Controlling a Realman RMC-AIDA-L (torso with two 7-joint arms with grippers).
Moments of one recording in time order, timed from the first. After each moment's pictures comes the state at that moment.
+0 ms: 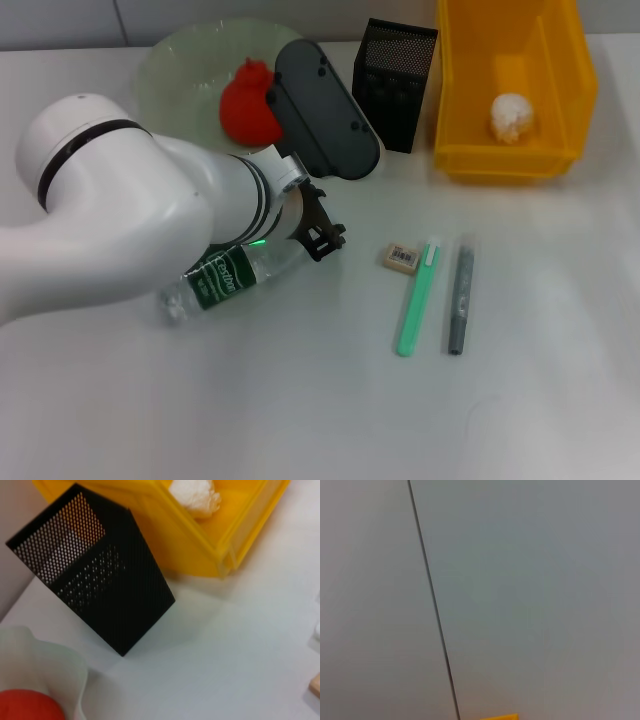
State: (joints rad) left arm -0.64 -2.08 2.11 1.19 2.80 0.80 -2.87; right arm 0.22 2.08 -0.64 -0.32 -1.04 -1.38 0.77
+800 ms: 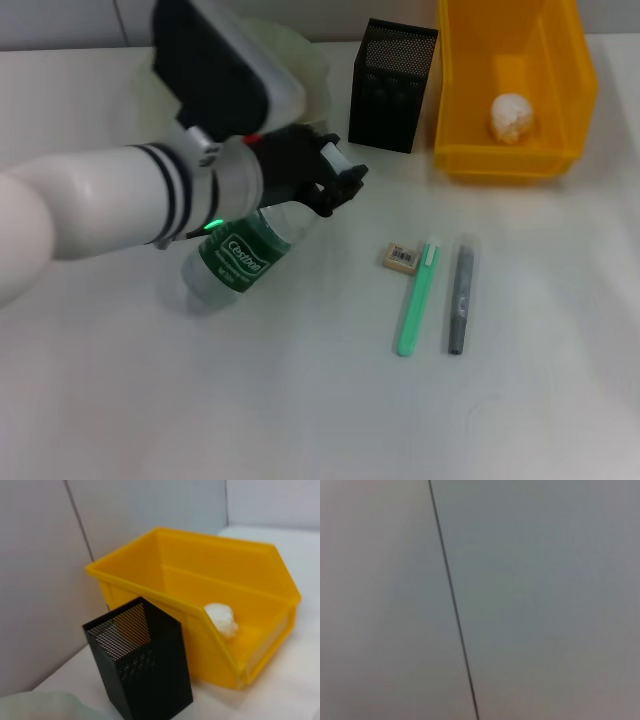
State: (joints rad) left arm -0.34 -2.07 1.91 1.37 2.34 0.60 -2.40; right arm 0.24 2.08 -0.64 -0.32 -1.04 -1.44 0.77
